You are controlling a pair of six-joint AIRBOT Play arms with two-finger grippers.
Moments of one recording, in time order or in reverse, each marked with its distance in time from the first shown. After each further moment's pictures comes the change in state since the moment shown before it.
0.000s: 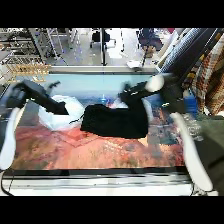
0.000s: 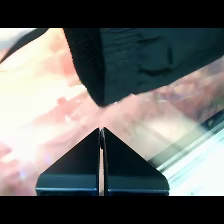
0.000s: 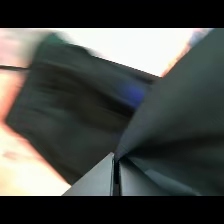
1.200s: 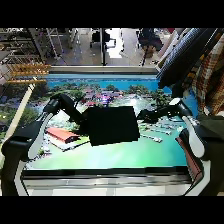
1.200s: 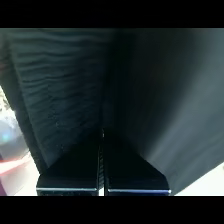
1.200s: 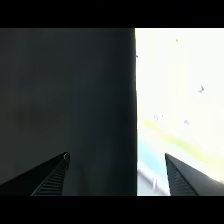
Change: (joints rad) left arm -0.246 -0.298 0.014 0.053 -0.173 -0.178; right arm -0.573 -0.303 -0.259 0.554 0.166 -0.341
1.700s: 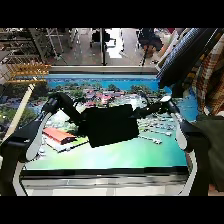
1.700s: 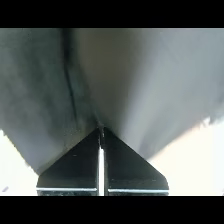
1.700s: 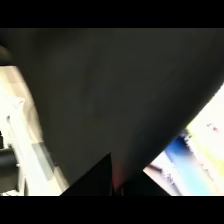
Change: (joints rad) left arm 0.002 0.061 0.000 -0.038 0.153 0.033; right arm 0.039 -0.182 0.337 0.204 0.284 -0.097
